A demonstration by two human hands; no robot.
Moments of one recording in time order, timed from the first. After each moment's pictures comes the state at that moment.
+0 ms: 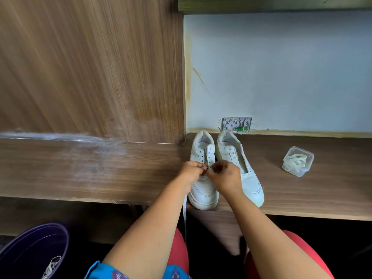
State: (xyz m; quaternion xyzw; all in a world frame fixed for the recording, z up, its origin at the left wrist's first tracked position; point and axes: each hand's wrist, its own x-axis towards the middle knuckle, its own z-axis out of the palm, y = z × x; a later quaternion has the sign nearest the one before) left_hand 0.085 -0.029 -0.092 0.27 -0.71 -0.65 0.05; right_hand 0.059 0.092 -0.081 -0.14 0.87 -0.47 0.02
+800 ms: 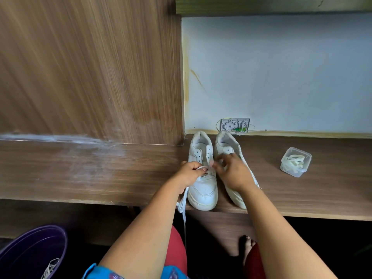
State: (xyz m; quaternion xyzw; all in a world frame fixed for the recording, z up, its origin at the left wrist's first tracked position) left_hand 0.088 -0.043 -0.097 0.20 -0.83 -0.52 0.01; right_hand 0.034 0.119 -0.068 -0.27 0.90 -0.34 -0.03
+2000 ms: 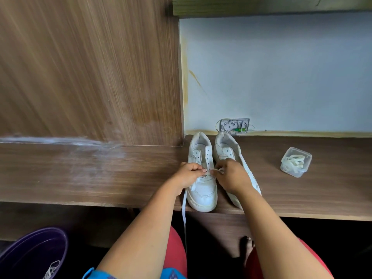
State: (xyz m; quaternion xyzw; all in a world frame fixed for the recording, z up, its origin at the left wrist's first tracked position) left_hand 0.085 -0.048 -0.102 0.20 -0.81 -0.55 0.01; right_hand 0.034 0.116 -0.070 -0.27 0.92 -0.29 0.01
